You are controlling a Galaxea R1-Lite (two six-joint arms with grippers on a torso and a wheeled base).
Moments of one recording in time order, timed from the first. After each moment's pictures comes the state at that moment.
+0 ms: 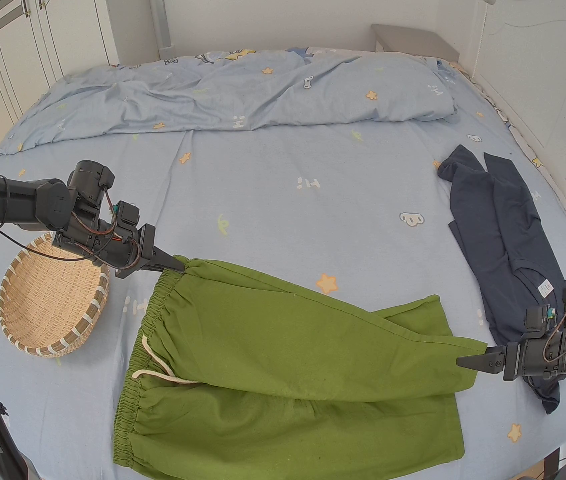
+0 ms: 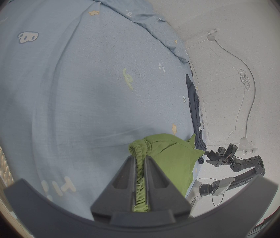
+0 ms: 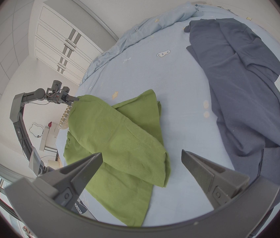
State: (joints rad) left arm -0.04 2.09 -1.53 0.40 -0.71 -0.12; right arm 0.00 1.59 -0.29 -0.52 0.59 0.06
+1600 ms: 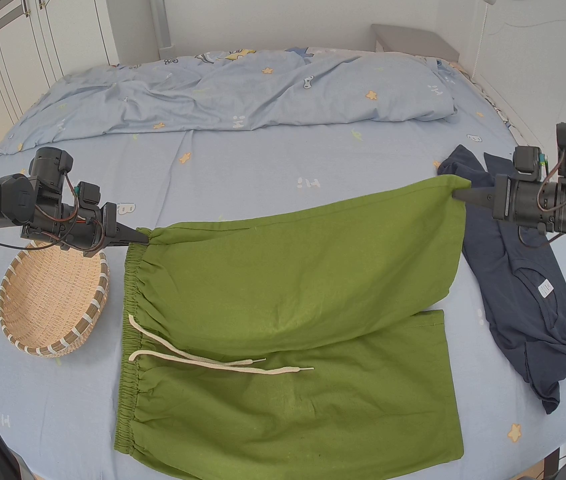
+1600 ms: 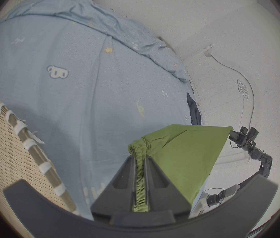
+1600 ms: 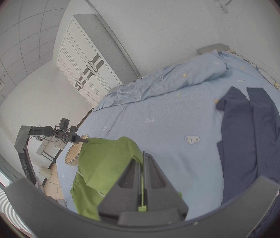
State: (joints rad) left arm 0.08 2.00 -1.48 0.28 -0.71 -0.12; right arm 0.14 1.64 -1.08 -0.19 0.50 0.16
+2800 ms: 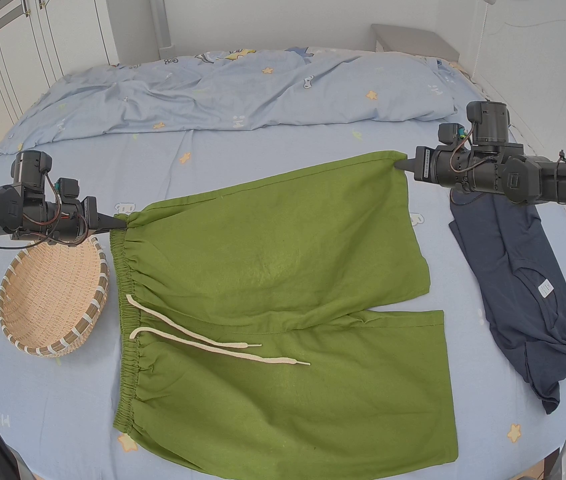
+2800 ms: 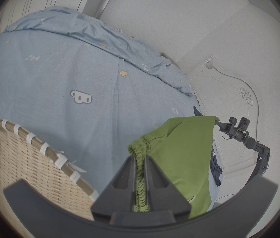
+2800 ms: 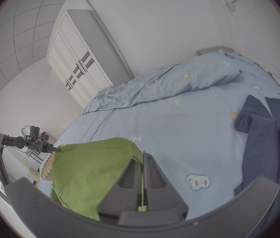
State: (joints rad) left arm 0.18 2.01 -1.44 0.08 -0.71 -0.14; right arm 0.20 2.16 -1.75 -0.07 0.38 0.15
